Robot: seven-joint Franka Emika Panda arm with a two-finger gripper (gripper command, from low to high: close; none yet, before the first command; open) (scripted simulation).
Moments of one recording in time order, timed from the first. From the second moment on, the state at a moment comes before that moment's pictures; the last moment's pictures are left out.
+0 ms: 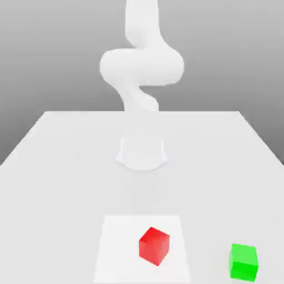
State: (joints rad) arm 0.04 -0.71 -0.03 -2.33 0.00 2.34 0.70
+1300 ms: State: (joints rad) arm 0.22 0.18 -0.14 -2.63 0.07 2.81 -0.20
